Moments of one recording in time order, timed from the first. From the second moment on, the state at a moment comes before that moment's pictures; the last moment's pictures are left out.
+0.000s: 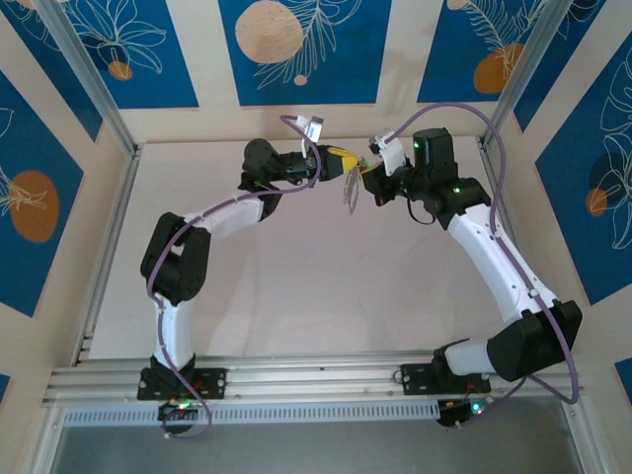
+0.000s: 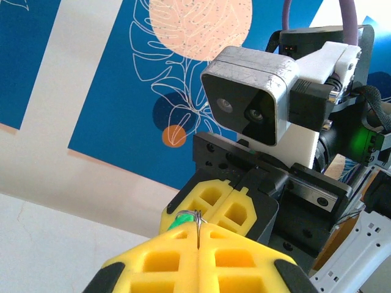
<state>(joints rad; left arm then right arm) -0.54 2.01 1.50 0.98 1.06 -0.86 0.32 1.35 1.37 -0.59 -0.41 -0.16</state>
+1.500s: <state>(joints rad) -0.47 1.92 1.38 1.01 0.93 -0.83 0.22 1.43 1.37 -0.54 -0.44 -0.10</state>
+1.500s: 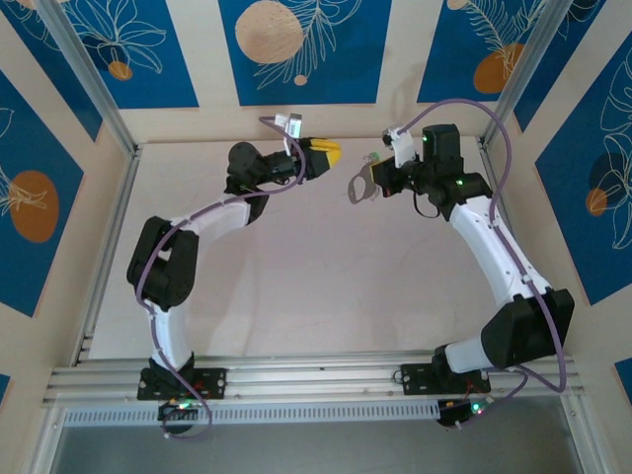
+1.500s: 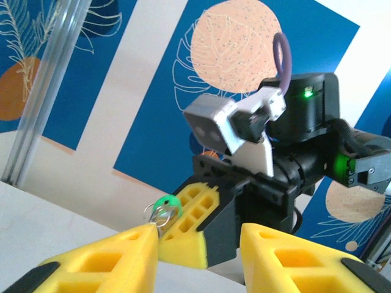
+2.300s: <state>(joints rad) -0.43 1.91 1.35 1.06 0.89 -0.84 0.29 1.85 1.49 -0.37 -0.47 -0.02</state>
